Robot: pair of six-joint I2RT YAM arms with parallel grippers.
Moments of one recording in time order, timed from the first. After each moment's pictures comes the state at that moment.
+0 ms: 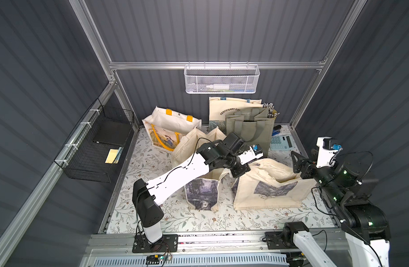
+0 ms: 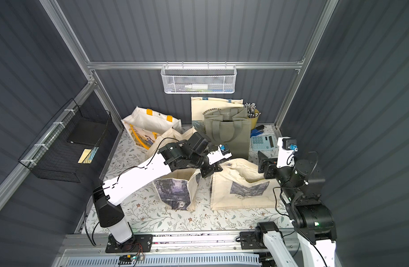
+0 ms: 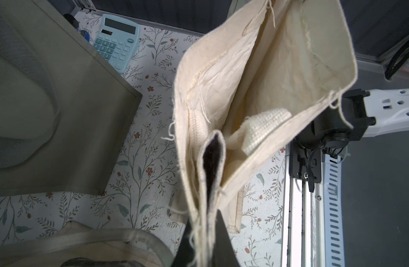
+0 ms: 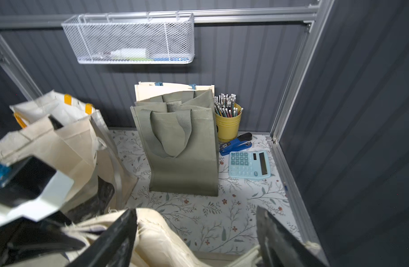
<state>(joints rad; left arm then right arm) -0.95 1.76 1.83 -0.88 0.30 0.25 0.13 0.65 1.26 -0.85 -0.05 -0.04</state>
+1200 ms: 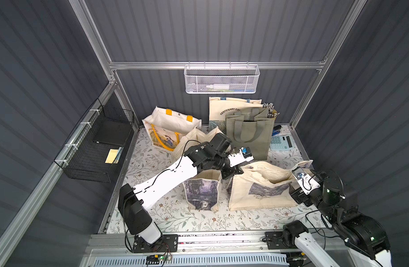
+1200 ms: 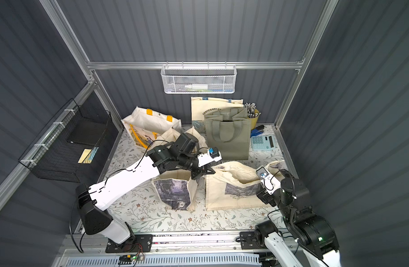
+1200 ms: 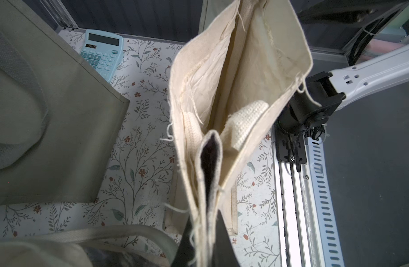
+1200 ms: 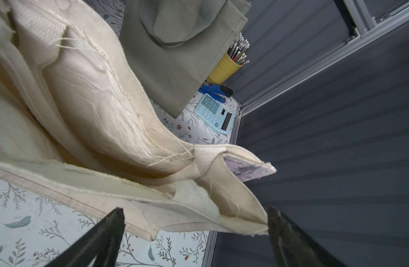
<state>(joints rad) -0.89 1.62 1.61 -0.77 0.47 0.37 0.36 0.48 1.07 -1.14 0.29 -0.58</state>
